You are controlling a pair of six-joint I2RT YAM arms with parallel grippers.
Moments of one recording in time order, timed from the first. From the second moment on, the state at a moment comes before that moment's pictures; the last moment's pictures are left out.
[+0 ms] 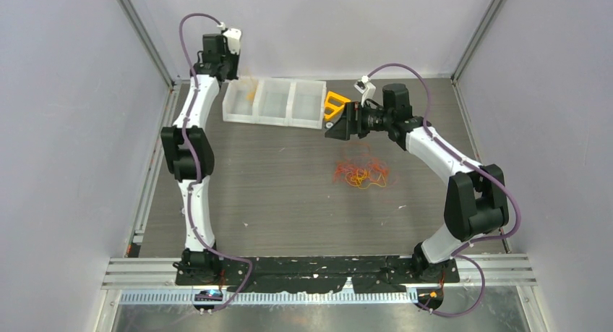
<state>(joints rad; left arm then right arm) -0.05 2.28 2.24 -0.46 0.06 0.21 0.27 1.59 1.16 -0.10 -0.82 0.29</state>
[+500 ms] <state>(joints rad) -0.06 2.41 2.30 -0.60 -0.01 0.33 0.26 1.63 1.16 -0.12 -0.83 0.29</state>
